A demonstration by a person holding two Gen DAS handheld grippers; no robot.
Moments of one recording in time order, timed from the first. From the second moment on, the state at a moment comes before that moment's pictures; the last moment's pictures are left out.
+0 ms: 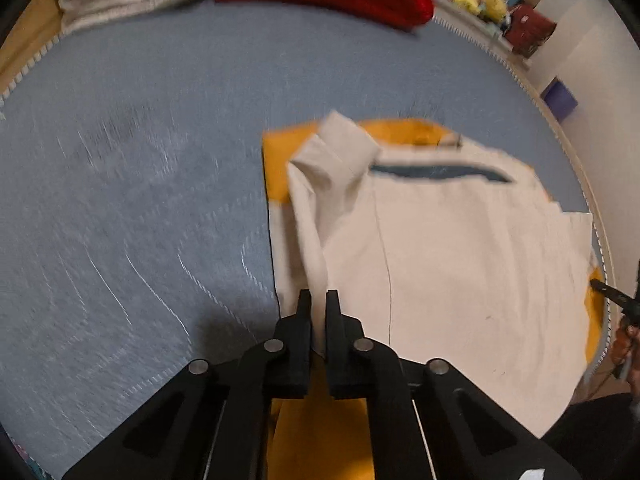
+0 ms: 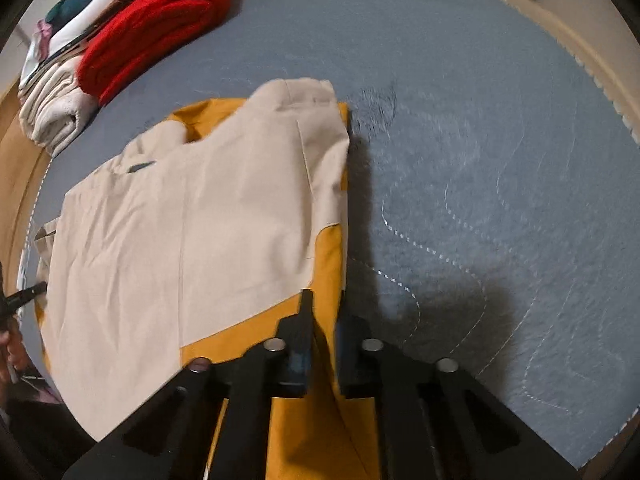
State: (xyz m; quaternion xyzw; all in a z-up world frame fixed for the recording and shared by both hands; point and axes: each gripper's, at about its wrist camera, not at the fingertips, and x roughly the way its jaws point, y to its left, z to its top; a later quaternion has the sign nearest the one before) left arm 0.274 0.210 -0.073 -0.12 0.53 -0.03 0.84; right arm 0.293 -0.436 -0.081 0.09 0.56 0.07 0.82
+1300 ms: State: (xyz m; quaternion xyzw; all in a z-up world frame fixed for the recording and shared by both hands) left arm 0.314 0.229 -0.091 -0.14 0.50 0.01 0.85; right arm 0.365 -0.407 -0.049 0.10 0.47 0.00 0.88
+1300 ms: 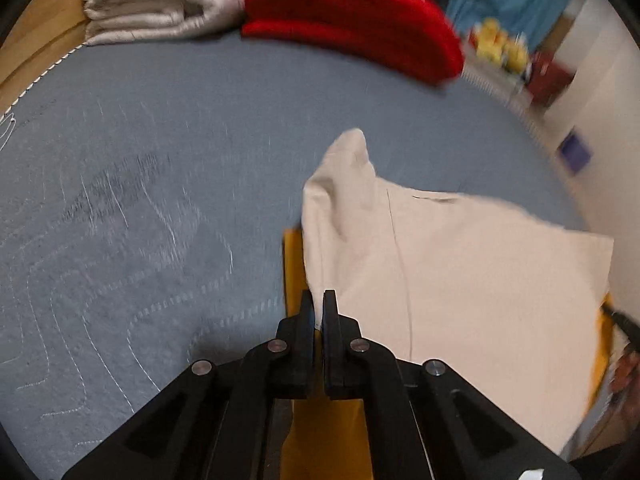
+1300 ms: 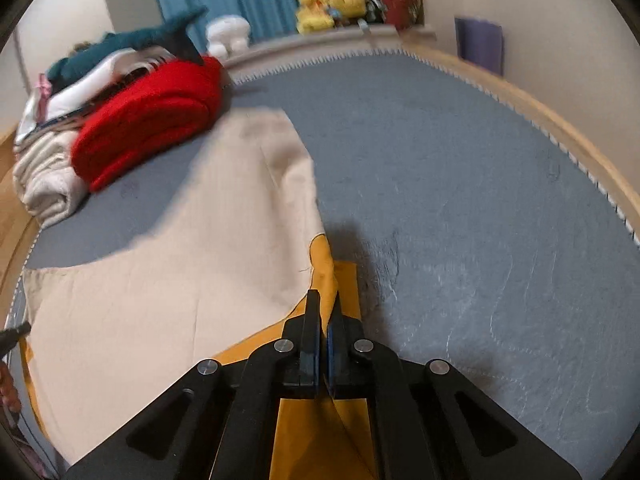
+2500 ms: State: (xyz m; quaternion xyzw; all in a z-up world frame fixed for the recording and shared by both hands) left arm 0.178 0.200 -0.102 0.07 0.64 -0.07 0.76; right arm 0.273 -0.411 -0.080 -0.06 0.61 0.01 0.79
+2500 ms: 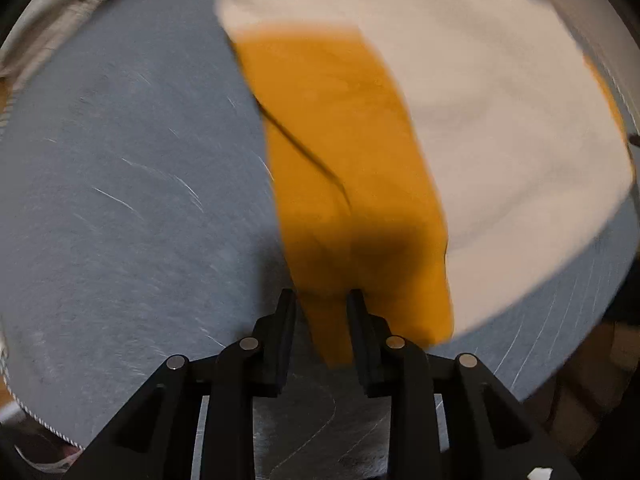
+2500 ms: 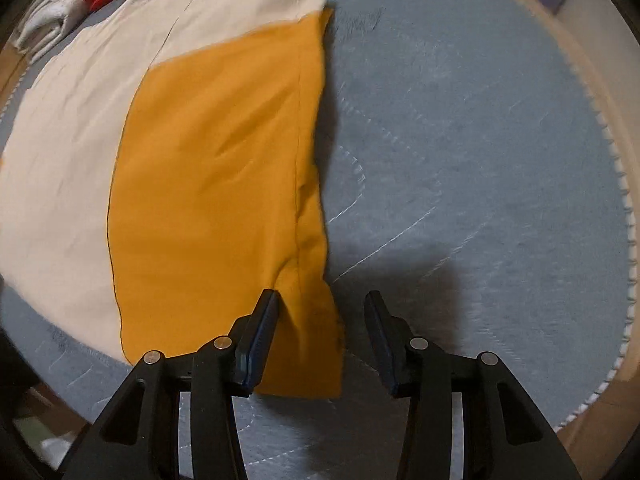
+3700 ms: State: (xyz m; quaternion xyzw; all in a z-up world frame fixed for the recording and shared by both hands) left arm 0.420 0.102 -0.098 -0.11 0.53 -0.06 0.84; right arm 0.476 -0.281 -0.131 0.03 0.54 0.09 0.84
